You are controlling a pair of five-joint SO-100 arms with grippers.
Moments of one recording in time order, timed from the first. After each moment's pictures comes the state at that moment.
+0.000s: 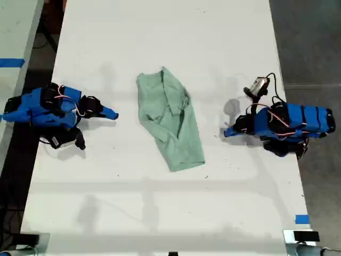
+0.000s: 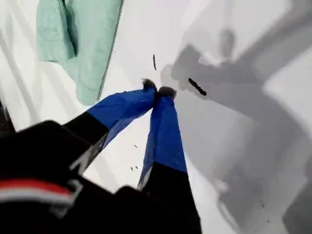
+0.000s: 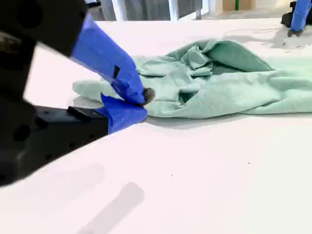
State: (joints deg) arm 0 -11.9 206.1 180.4 62.3 7.0; arm 1 5.4 200.4 174.7 77.0 -3.3
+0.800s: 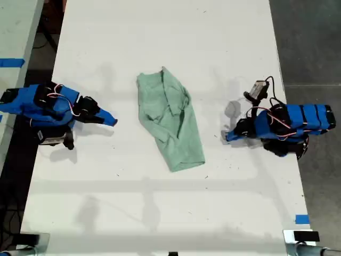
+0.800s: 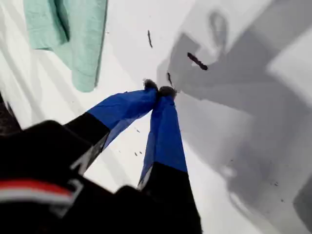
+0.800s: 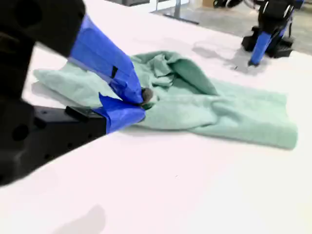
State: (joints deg) arm 0 -1.1 187.3 168.3 53.6 -9.0; arm 1 -0.8 195.6 171.7 77.2 3.5
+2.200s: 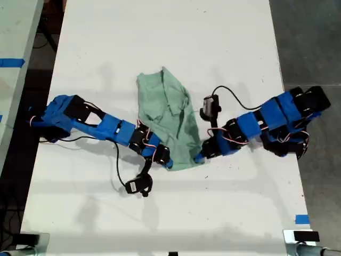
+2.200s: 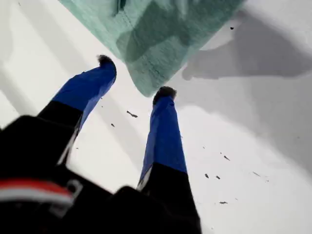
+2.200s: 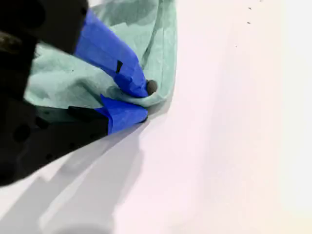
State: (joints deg) arm 0 9.0 49.7 56.1 52.8 -2.2; arm 1 -14.2 106.0 114.8 57.8 -1.5
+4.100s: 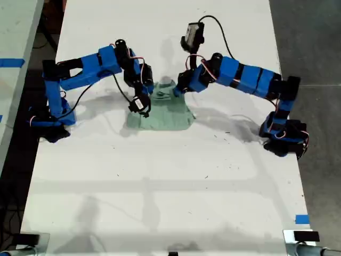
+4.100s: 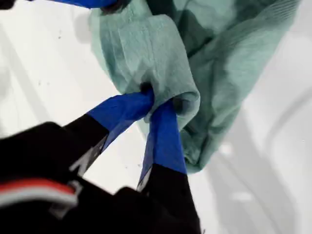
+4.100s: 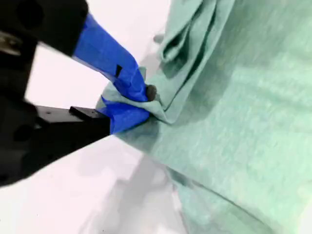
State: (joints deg) arm 0 -29.2 77.3 64.1 85.2 14.0; arm 1 23.3 80.9 59.4 75.9 -34.7
